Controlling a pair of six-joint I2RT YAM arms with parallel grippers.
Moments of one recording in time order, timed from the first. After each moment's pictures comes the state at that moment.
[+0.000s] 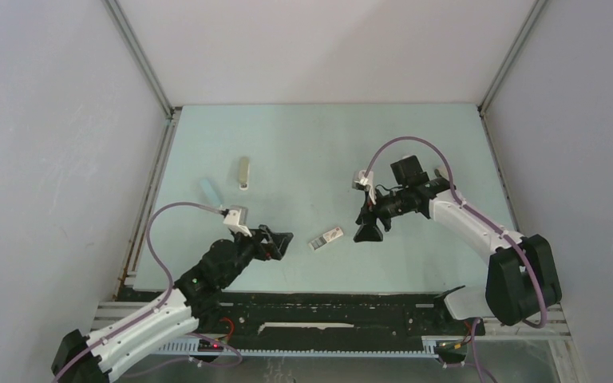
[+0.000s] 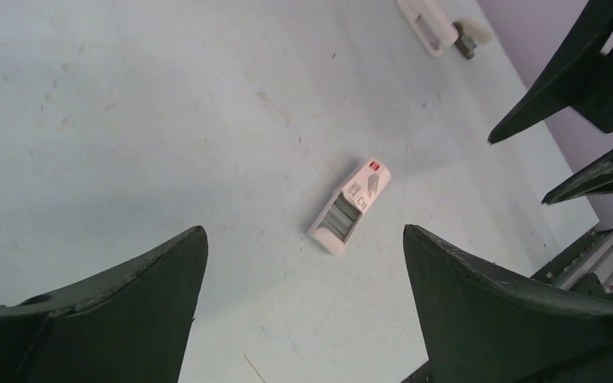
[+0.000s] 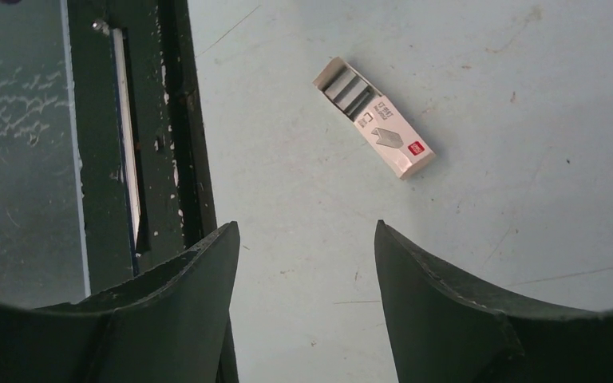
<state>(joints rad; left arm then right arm) -0.80 0.46 0.11 0.15 -0.25 -0.59 0.39 1.37 0.92 -0.63 -0.92 -0.61</state>
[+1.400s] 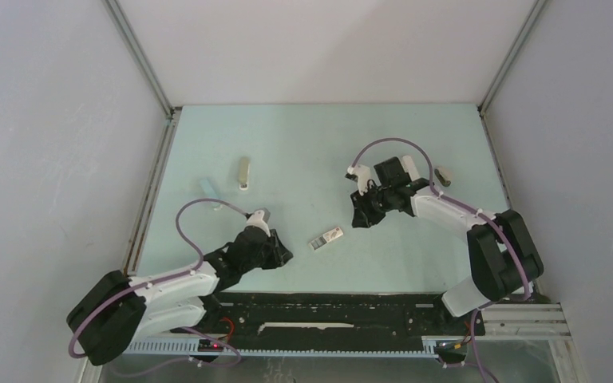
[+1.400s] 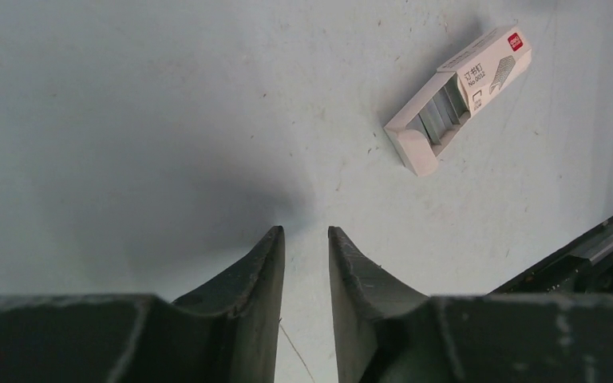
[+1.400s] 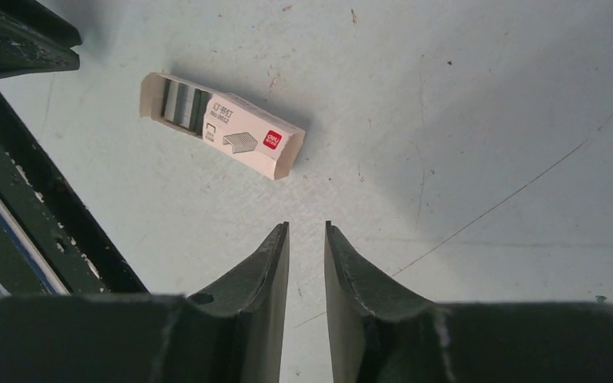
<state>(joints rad) -0.77 0.99 0.20 0.11 -0.07 -0.84 0.45 1.52 0.92 -0.39 -0.52 -0.14</state>
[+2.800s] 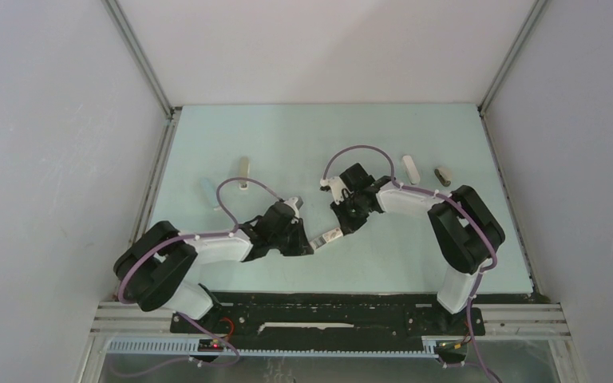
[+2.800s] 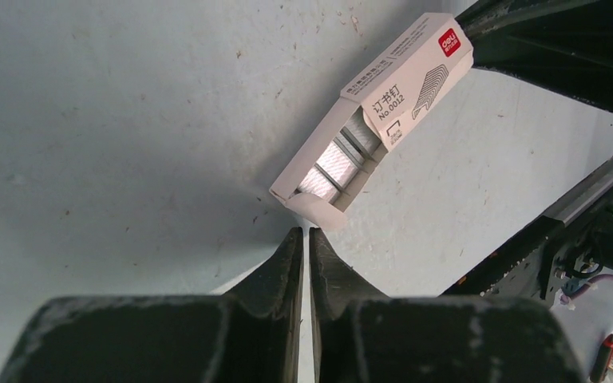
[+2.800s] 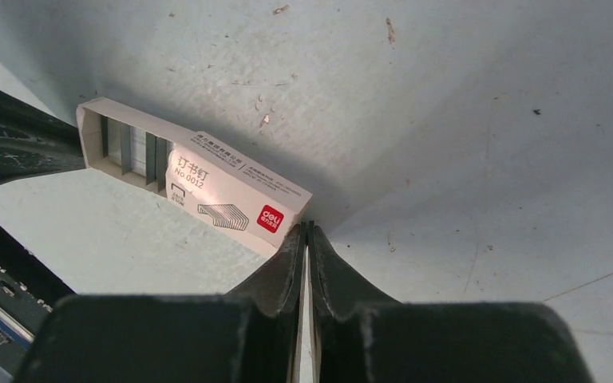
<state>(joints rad) -0.76 1.46 0.53 0.09 0.17 -0.76 0.63 1.79 1.07 -0.45 -0.31 -0.08</state>
